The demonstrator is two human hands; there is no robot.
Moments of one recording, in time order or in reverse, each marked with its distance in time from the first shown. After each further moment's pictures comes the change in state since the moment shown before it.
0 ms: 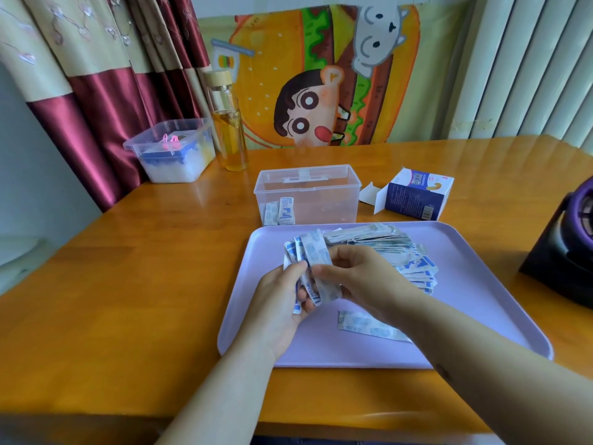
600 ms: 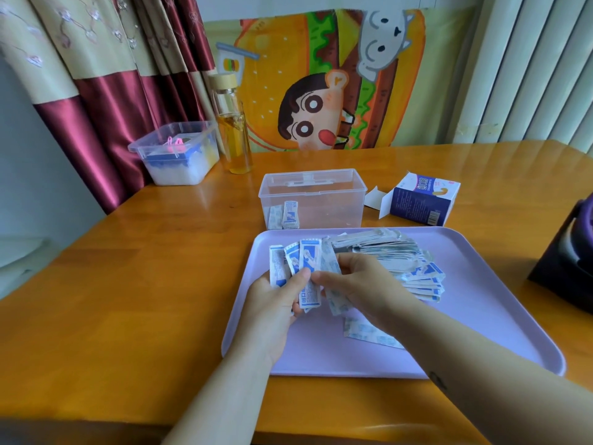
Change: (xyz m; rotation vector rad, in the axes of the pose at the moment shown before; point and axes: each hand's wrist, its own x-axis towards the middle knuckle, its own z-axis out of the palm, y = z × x) left_hand 0.007 -0.005 -0.015 0.100 0.032 0.124; right_hand 0.008 0.004 0.007 -0.092 0.062 0.041
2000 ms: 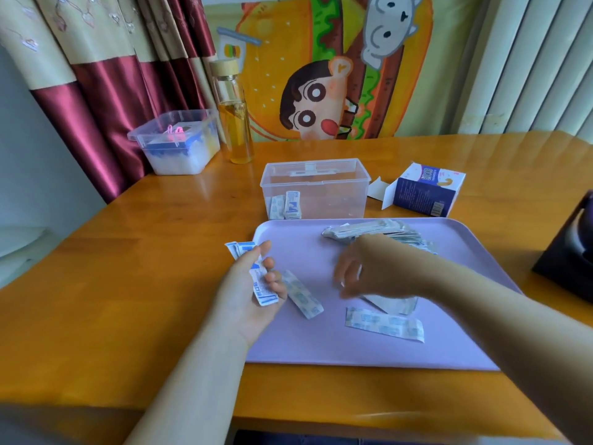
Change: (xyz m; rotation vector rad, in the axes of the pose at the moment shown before) left_hand 0.008 0.024 -0.021 -0.482 0.091 -0.250; right_hand -0.008 -0.042 -0.025 -1.065 -0.241 -0.154
